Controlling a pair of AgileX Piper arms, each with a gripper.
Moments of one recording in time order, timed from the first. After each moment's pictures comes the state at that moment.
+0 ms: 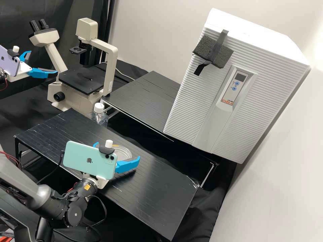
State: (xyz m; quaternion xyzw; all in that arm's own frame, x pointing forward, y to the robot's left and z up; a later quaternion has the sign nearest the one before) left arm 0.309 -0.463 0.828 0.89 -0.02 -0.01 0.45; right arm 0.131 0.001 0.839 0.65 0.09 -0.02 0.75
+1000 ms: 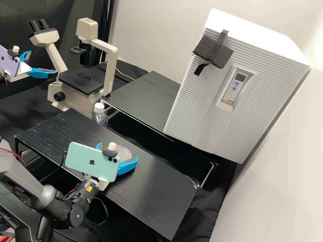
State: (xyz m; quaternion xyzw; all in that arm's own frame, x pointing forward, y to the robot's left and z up) left arm 0.309 -0.463 0.828 0.89 -0.02 -0.01 0.45; right arm 0.132 -0.004 0.838 0.67 0.09 -0.03 0.74
